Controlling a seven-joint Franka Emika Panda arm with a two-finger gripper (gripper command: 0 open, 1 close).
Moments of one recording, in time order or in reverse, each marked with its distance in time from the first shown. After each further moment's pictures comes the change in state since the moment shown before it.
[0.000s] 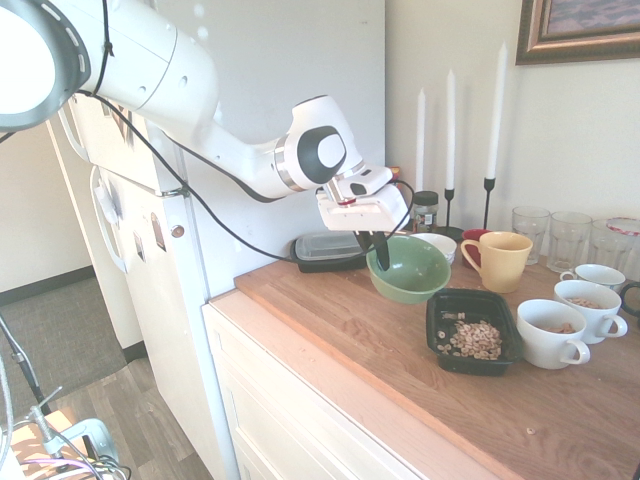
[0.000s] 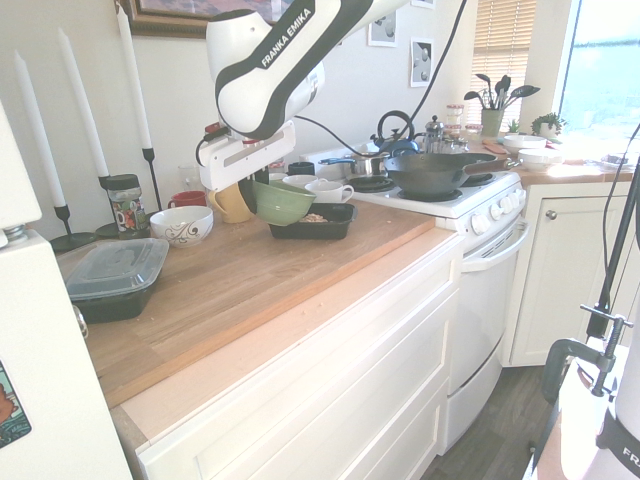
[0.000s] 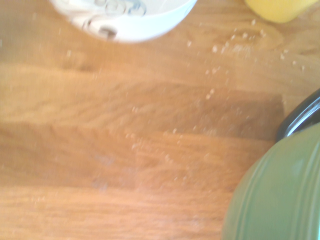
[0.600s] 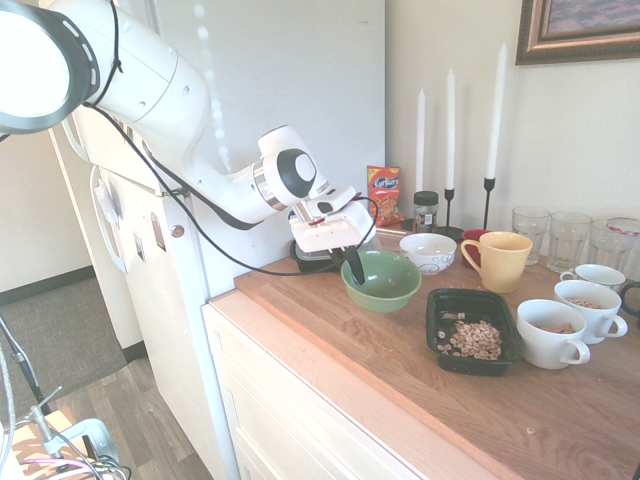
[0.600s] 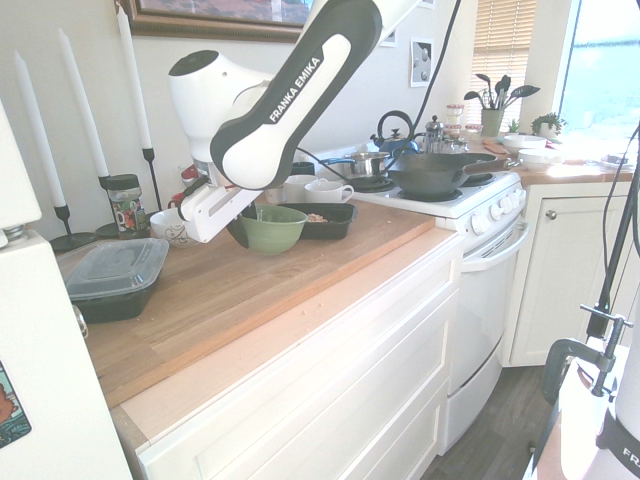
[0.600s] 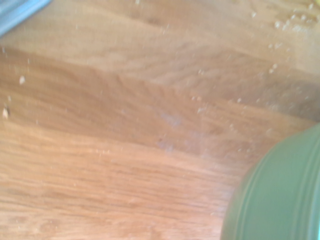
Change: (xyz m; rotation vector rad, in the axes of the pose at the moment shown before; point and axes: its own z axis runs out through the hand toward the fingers) arm -0.066 -0.028 0.026 -0.059 0.059 -0.103
